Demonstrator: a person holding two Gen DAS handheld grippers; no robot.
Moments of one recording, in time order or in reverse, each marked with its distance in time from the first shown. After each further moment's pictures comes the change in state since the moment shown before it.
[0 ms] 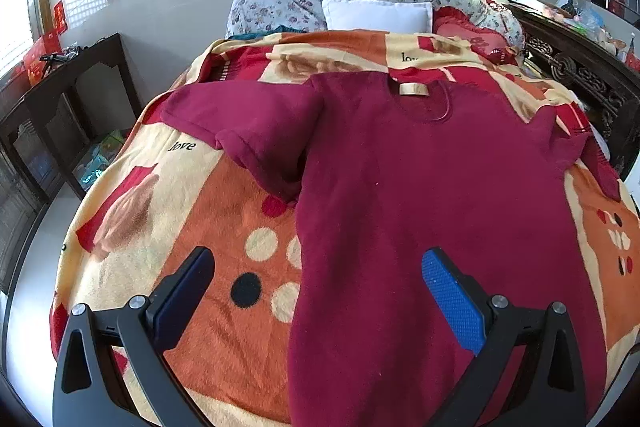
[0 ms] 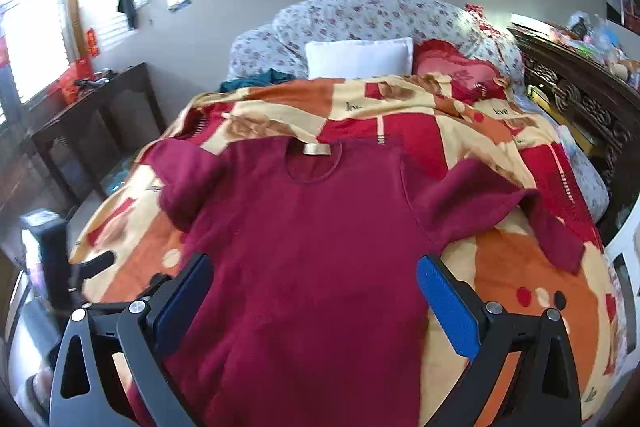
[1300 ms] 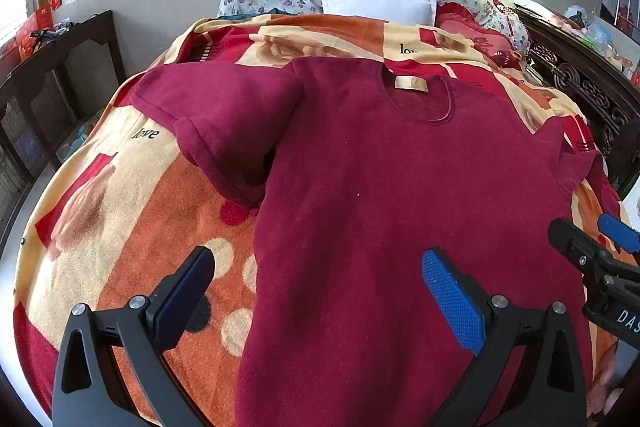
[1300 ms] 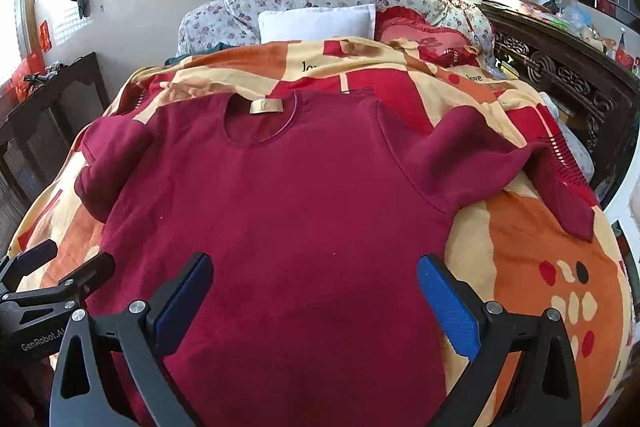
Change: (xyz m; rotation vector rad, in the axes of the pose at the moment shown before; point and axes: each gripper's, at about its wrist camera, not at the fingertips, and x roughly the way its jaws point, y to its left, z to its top) left arm 0.047 -0.014 0.013 -0.060 0.038 -0.055; right arm 0.091 -0.018 -0.034 0.045 0.050 -0.138
